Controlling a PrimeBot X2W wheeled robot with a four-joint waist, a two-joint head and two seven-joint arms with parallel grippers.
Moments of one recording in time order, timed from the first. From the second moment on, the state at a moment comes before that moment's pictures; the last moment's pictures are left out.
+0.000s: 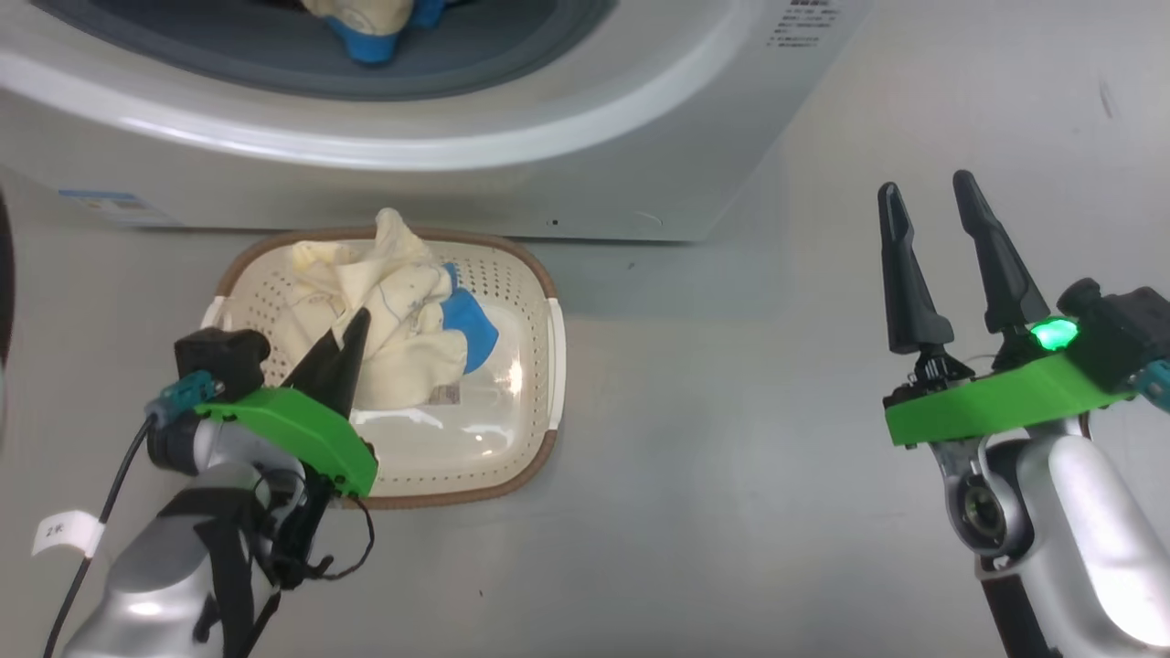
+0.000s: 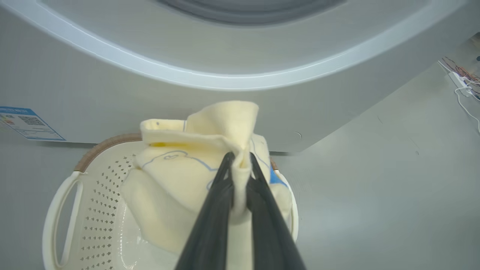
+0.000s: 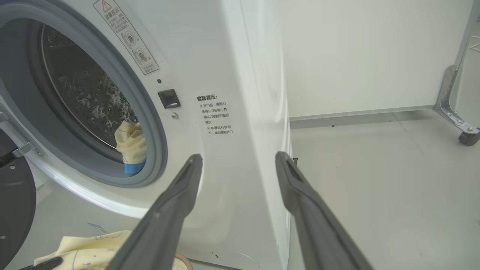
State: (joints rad) left arm -0.67 0.30 -0.73 0.70 -0.84 -0.13 -0.25; right arm -0.29 -0.11 0.16 0.03 0.37 0.13 -0.26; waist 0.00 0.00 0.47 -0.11
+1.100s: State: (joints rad) left arm -0.22 0.24 -0.27 0.23 -0.51 -0.13 -0.25; right arm -0.04 -0.12 0.06 0.07 0.40 0.13 -0.26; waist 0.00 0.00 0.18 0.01
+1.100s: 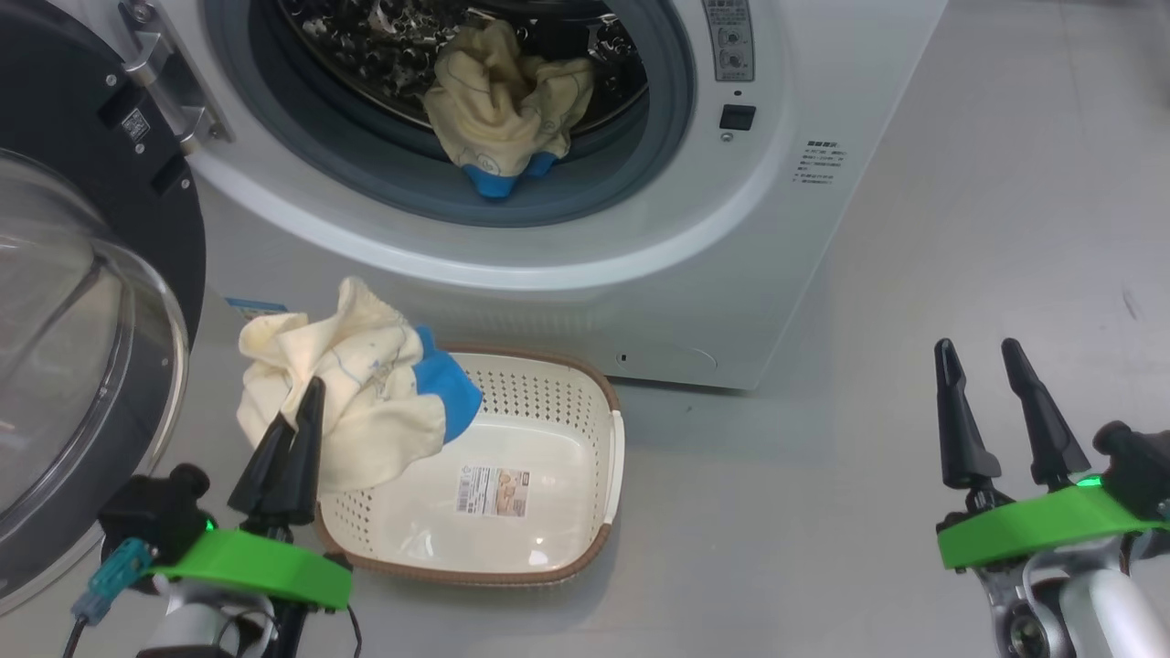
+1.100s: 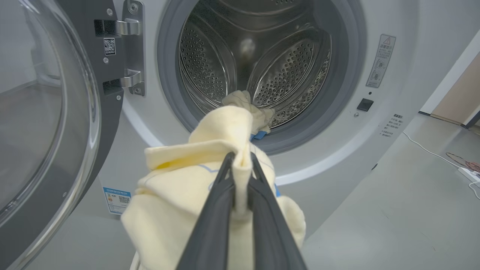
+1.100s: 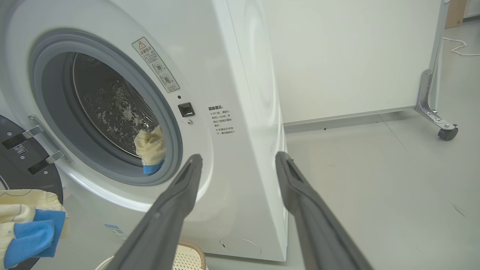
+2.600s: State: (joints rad) left arm -0.85 0.29 -0.30 0.44 -0.52 -0.13 -0.25; right arm -0.20 -0.06 0.07 0.04 0.40 0.13 -0.26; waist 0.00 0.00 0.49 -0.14
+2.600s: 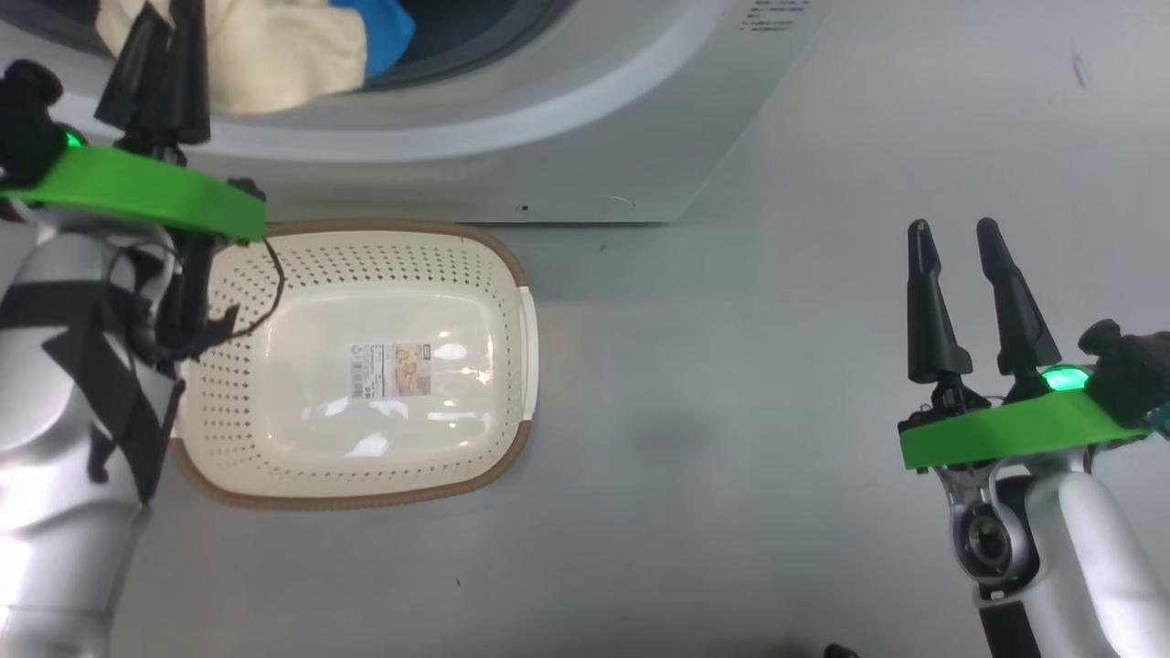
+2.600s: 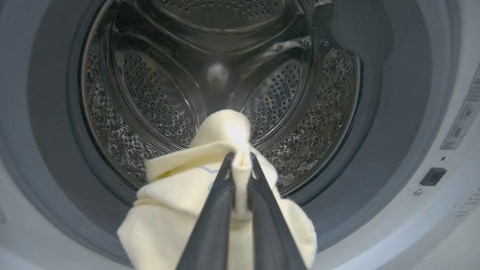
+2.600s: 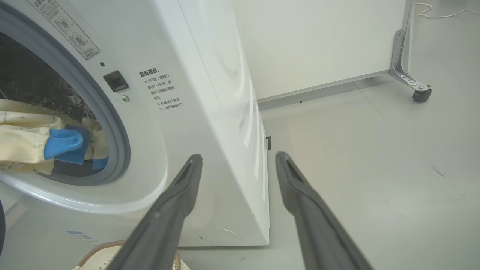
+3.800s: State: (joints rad) left arm -1.29 0.35 -0.24 0.86 -0.38 -0.12 -0.26; right arm -0.28 -0.05 0.21 0.01 0.52 0.13 -0.26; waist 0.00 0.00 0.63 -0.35
